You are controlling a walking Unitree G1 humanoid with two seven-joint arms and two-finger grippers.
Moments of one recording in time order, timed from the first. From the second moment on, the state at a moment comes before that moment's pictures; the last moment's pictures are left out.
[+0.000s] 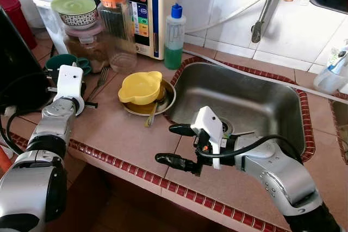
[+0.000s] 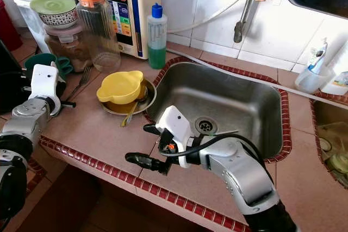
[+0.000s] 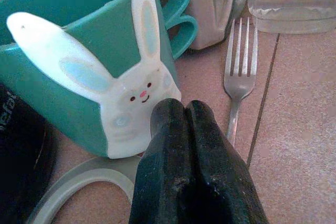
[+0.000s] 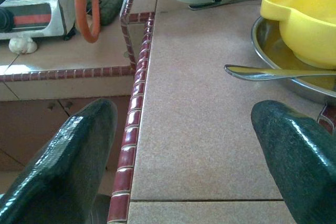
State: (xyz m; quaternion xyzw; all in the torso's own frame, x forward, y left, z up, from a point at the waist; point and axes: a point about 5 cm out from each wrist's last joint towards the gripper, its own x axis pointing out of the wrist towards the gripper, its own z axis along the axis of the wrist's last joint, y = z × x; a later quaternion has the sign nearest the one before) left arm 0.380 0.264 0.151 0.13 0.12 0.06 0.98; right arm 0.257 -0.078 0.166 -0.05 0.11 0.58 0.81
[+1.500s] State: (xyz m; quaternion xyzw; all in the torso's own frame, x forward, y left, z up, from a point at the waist) left arm 0.381 0.251 0.137 0.12 0.18 0.03 0.98; right arm 0.256 -0.077 0.165 -0.06 0.11 0.58 0.81
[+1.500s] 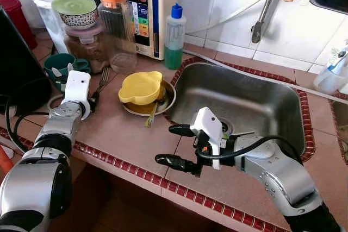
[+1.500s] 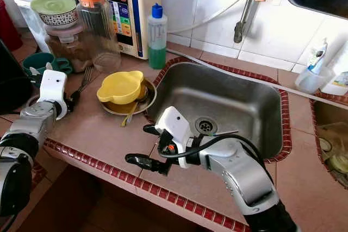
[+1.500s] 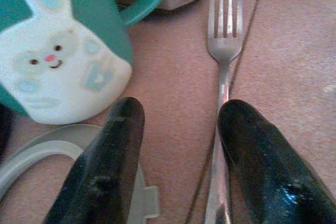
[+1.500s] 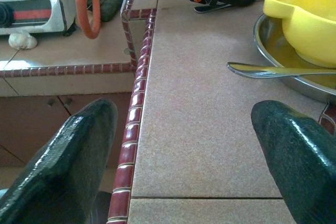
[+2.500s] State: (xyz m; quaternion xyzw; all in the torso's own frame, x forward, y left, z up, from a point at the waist) left arm 0.379 0.249 0.132 0.10 0.20 0.00 0.97; right arm 0.256 -0.078 0.165 -0.07 0.11 0.58 0.81
